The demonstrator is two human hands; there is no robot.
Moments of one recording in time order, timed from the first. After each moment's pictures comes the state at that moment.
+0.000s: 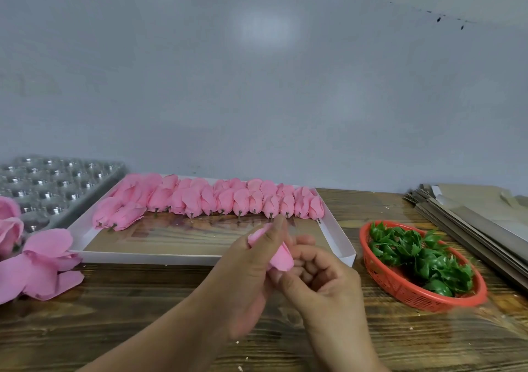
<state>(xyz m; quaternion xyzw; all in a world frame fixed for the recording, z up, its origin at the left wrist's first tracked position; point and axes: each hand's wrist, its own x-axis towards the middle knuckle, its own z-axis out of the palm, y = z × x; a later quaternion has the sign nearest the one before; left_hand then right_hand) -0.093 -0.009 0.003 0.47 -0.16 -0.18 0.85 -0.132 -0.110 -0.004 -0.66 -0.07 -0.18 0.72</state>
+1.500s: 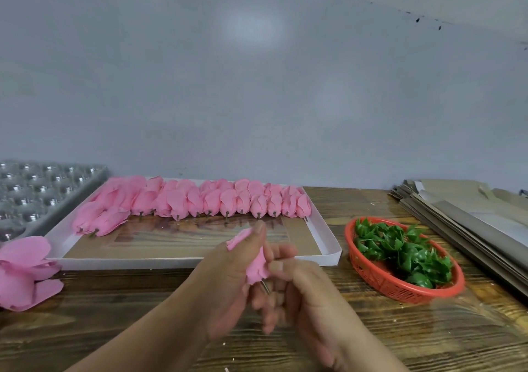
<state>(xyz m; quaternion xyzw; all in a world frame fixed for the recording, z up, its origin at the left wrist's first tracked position) -0.089 -0.003 -0.002 0.51 -0.16 -0.23 0.81 -0.121 -0.129 -0.006 -0.62 -0.09 0.11 0.77</state>
